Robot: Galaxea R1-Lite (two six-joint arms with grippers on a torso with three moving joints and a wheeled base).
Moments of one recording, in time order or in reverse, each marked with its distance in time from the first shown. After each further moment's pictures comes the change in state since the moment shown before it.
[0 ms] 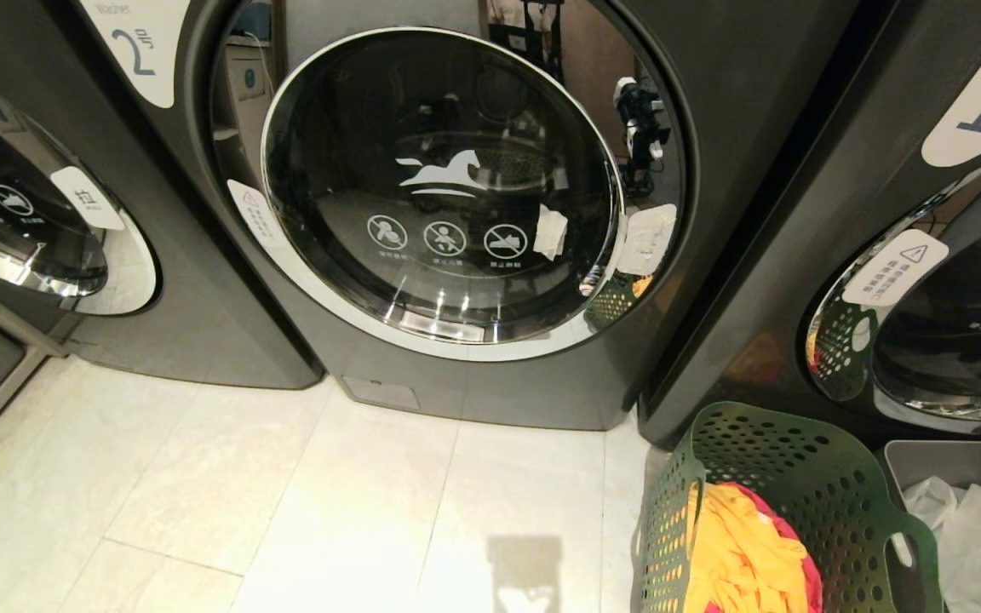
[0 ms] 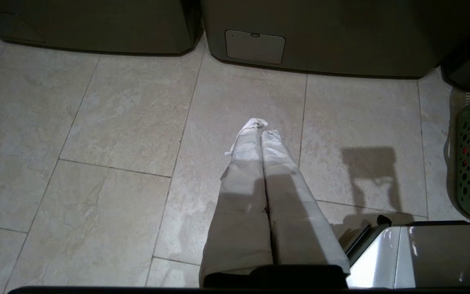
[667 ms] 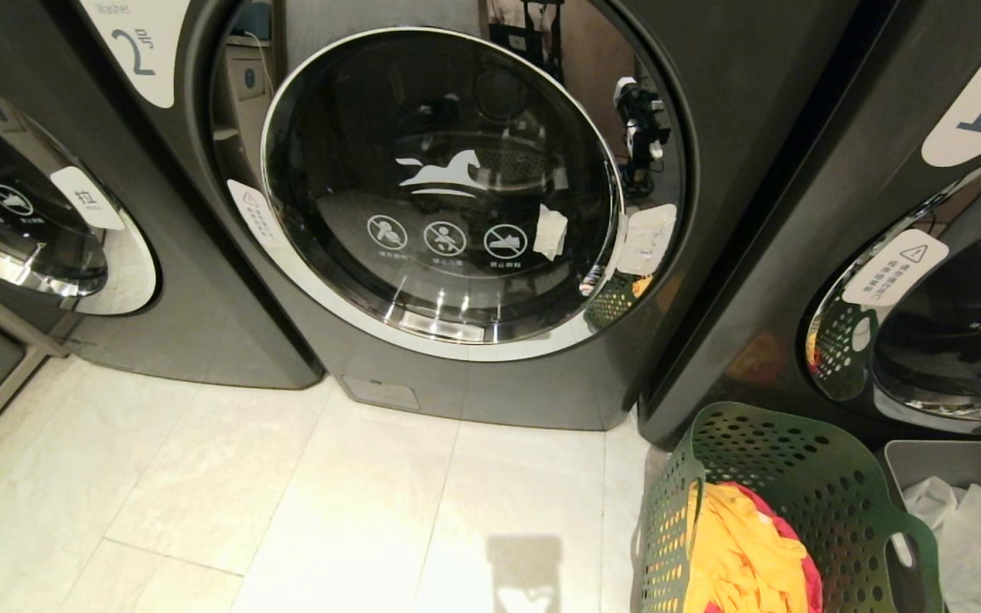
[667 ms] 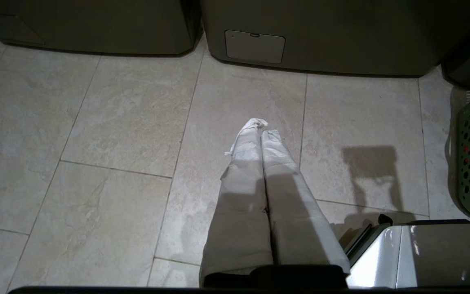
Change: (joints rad) left arm 0.000 0.001 0.000 0.000 -0.002 0.010; right arm 0.000 0.000 0.000 0.000 0.000 0.003
